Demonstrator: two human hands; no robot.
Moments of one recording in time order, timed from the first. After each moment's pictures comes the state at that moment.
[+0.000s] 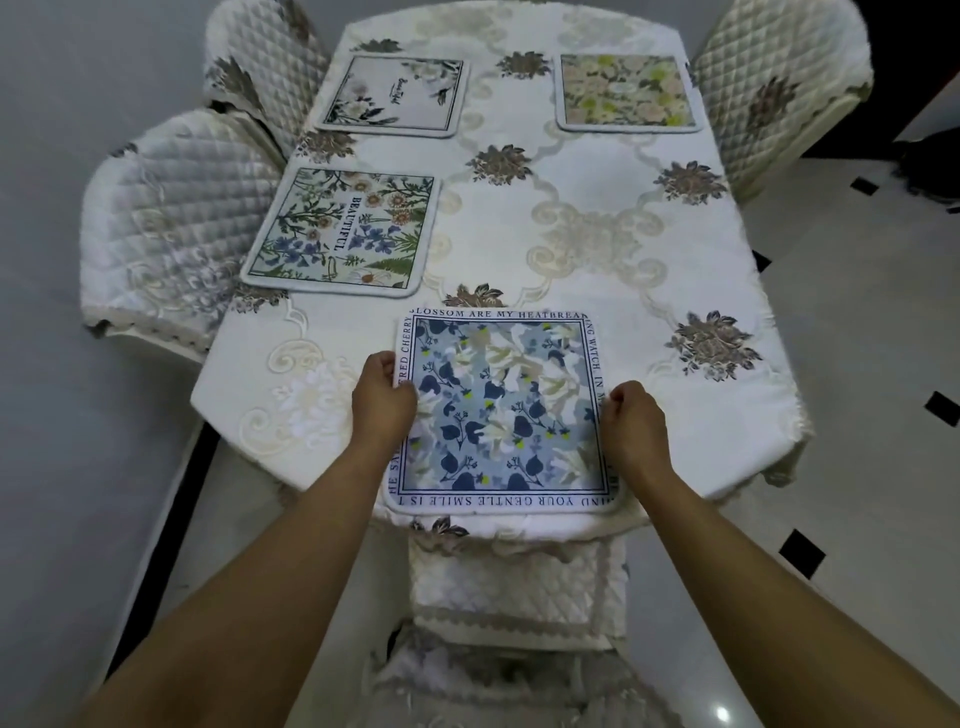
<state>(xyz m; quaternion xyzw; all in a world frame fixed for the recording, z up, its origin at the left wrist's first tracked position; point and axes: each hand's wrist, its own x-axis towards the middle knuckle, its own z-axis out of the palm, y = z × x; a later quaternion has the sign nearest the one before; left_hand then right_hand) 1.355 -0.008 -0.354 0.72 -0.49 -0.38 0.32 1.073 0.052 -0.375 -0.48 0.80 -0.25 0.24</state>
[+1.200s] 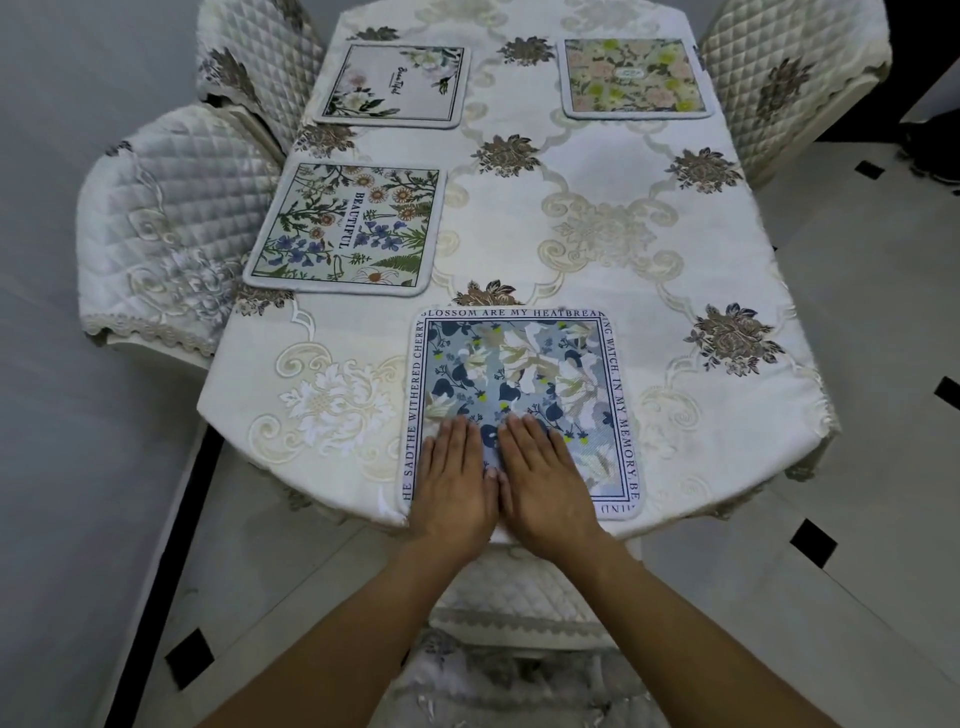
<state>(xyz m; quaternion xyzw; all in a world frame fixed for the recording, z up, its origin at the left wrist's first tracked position) 1.328 0.083 -0.411 0.60 -0.79 -0.13 0.03 1.189 0.096 -0.413 -0.76 0.64 -0.06 0.12</state>
